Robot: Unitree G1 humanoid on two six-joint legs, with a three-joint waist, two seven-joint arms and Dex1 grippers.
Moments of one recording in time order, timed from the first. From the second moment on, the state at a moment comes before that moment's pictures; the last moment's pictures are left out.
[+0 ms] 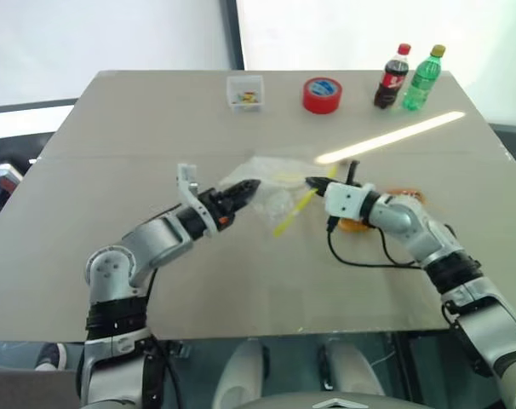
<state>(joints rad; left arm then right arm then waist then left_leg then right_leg) -0.42 0.51 0.28 -0.03 -1.56 1.01 0.04 -0.70 -0.44 0.37 0.46 -0.50 -0.44 0.38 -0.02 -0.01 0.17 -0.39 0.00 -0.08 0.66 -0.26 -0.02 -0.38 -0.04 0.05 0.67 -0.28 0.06</state>
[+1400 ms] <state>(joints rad) -0.58 0.52 -0.32 0.15 0.42 -0.18 -0.23 -0.93 -0.21 0.36 0.59 -0.49 0.08 0.32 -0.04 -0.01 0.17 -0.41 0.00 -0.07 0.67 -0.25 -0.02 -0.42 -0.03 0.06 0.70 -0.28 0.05</state>
